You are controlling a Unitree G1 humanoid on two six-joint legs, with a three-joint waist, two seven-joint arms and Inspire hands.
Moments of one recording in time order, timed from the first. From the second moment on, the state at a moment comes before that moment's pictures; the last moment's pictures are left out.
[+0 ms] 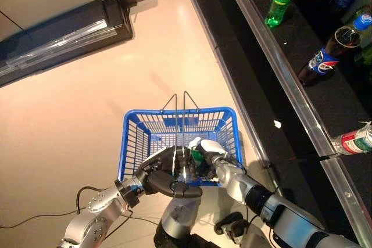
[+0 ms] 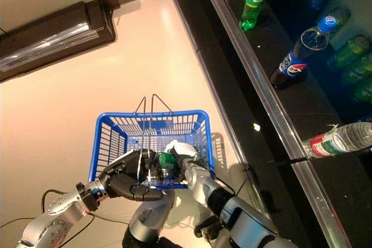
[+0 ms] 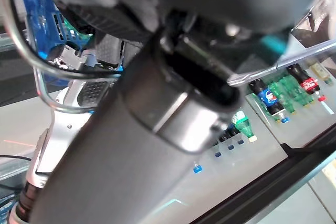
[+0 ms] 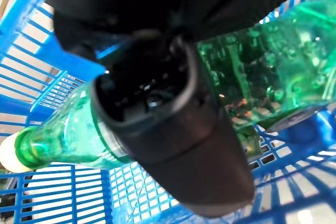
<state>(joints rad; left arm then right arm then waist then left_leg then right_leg) 0.14 0.61 -0.22 -0.20 -0.88 0.17 -0.59 -0.59 -0.18 0.86 0.74 -0.37 0.33 -0.12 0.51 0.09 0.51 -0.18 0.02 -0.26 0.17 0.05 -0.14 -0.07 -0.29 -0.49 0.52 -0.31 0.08</state>
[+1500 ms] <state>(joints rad) 0.33 0.54 -0.09 0.00 -0.85 0.12 -0.37 0.10 -0.60 0.25 -0.40 0.25 0.02 -0.07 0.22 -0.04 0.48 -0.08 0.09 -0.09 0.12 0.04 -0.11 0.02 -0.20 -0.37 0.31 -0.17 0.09</state>
